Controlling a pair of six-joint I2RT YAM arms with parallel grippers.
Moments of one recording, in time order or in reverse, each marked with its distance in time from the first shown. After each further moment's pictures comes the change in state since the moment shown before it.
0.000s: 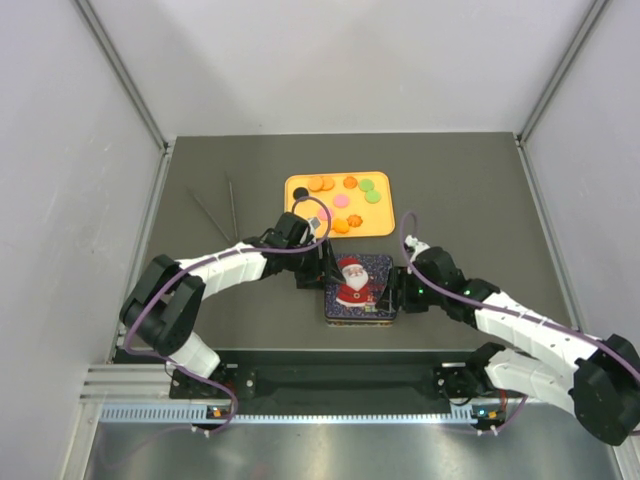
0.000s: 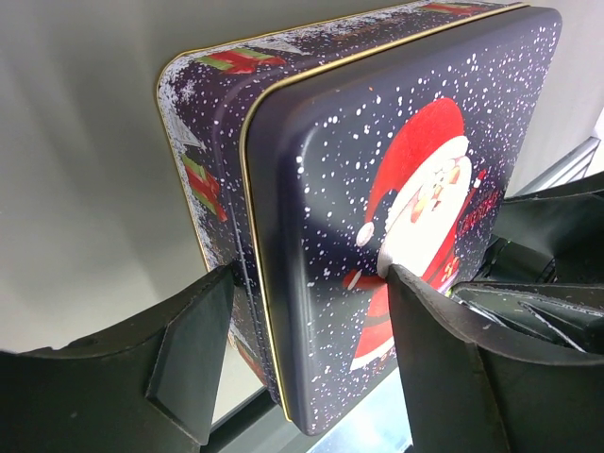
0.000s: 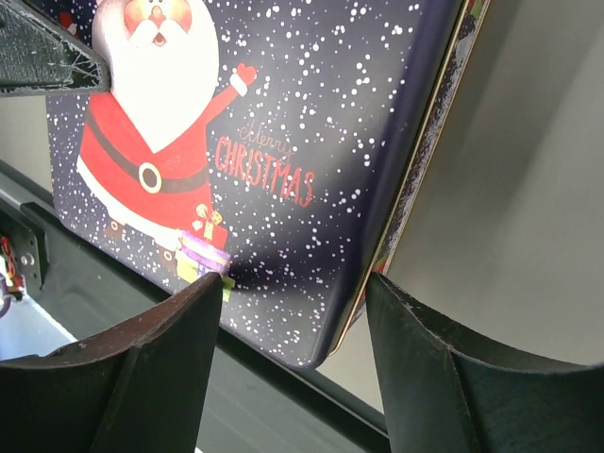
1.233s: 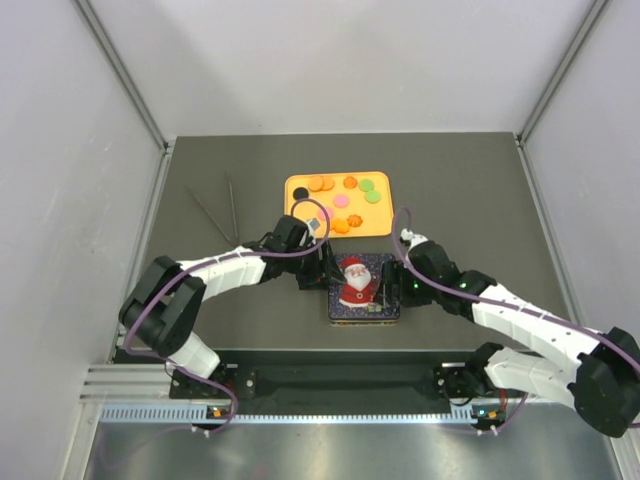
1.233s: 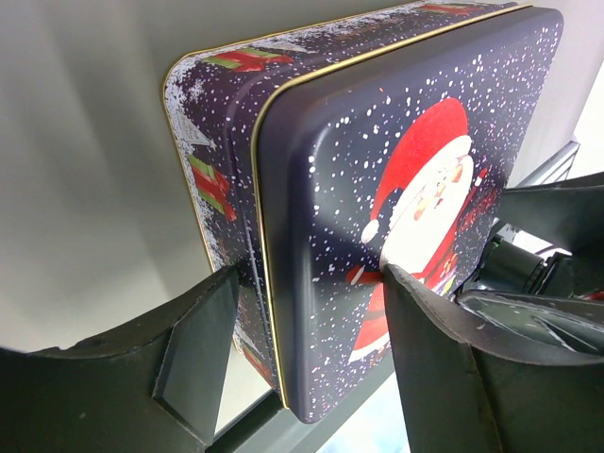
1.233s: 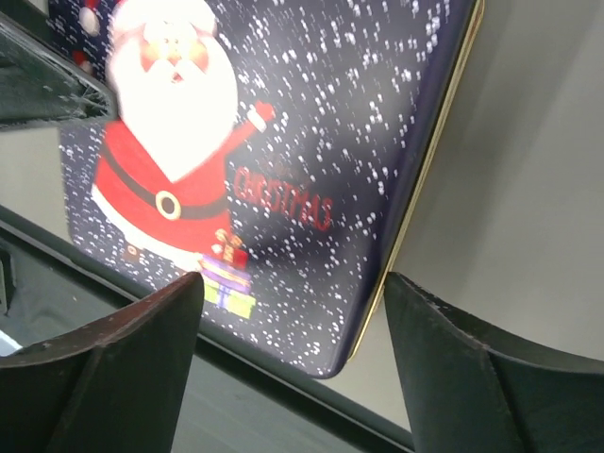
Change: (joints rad) left arm -0.003 -0.007 -0.051 0.096 0.008 -0.032; right arm 0.053 0.039 0.101 -0.100 0.135 -0.021
